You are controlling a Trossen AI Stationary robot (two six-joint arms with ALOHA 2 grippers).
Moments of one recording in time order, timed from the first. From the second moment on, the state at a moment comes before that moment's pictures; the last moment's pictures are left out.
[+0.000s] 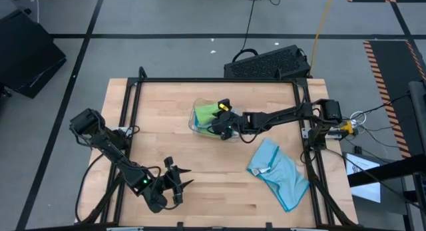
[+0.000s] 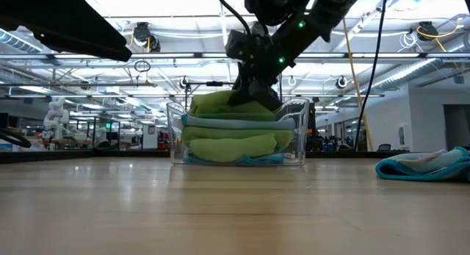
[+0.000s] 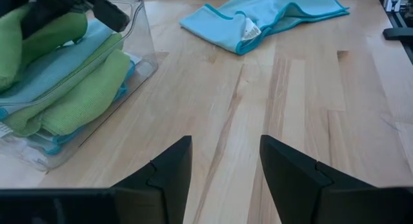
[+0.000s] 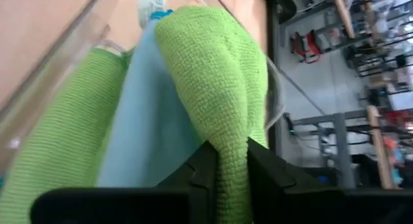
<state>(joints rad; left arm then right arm) -0.81 1.64 0.87 -0.10 -0.93 -0.68 -0.04 1.79 1.09 0.04 0.50 -0.68</state>
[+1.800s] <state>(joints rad) -0.76 1.64 0.87 0.06 -0.85 -0.52 -0.20 1.89 1.07 0.37 -0.09 -0.02</state>
